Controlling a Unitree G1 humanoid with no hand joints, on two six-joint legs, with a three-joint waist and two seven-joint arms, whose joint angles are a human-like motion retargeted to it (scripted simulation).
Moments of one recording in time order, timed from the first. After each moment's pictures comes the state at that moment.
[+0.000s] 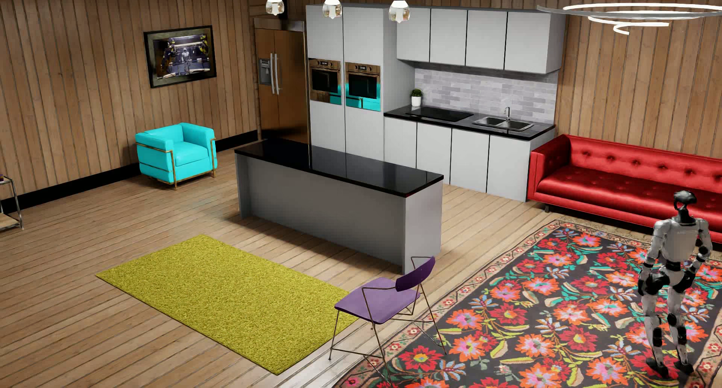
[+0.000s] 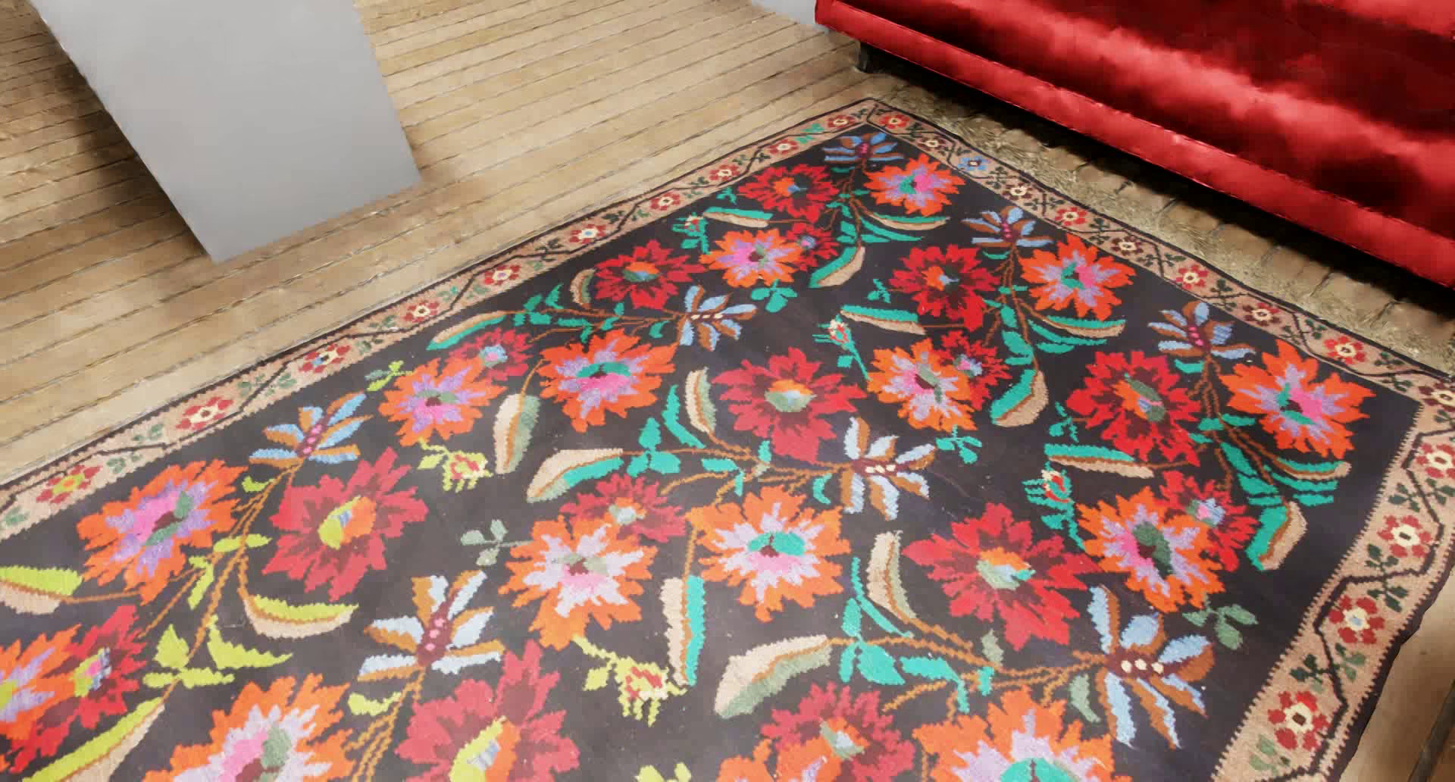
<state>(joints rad) -0.04 -0.06 -0.04 -0.18 -0.09 -0.06 0.00 0.00 -0.03 0.43 0.53 0.21 0.23 -0.36 -0.15 0.32 -0.32 0.00 0.00 -0.62 0.48 0.96 0.85 0.00 0.00 0.00 0.00 0.00 0.00</state>
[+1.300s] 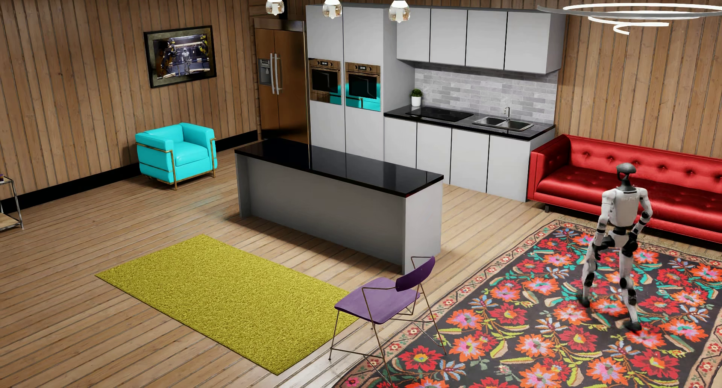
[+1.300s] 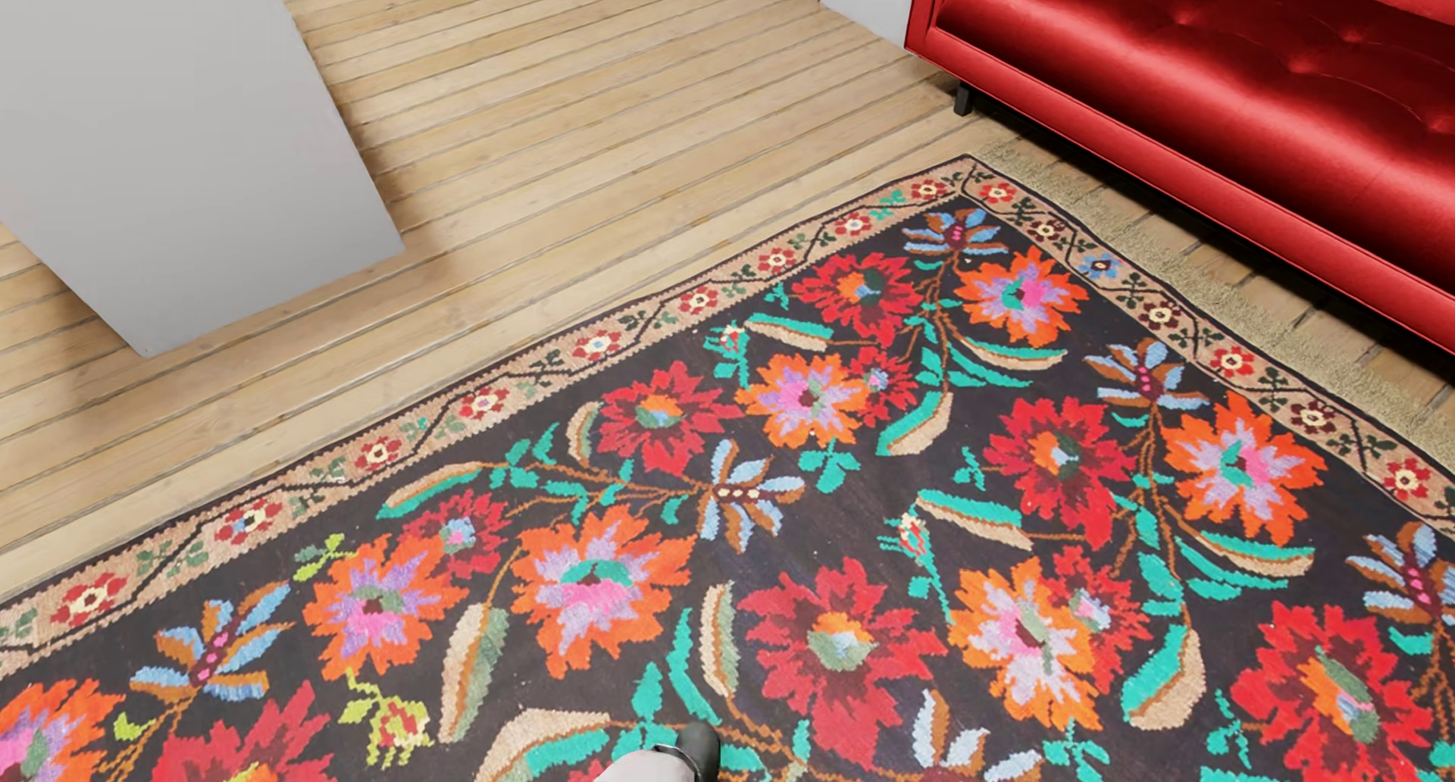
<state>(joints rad) -0.47 0.22 0.14 -0.11 -0.02 -0.07 0.00 0.00 0.10 0.45 0.48 0.31 0.17 -0.11 -0.37 0.37 -0.38 0.00 0.00 -0.66 0.47 0.86 0.76 0.00 0.00 0.00 0.00 0.00 0.00</state>
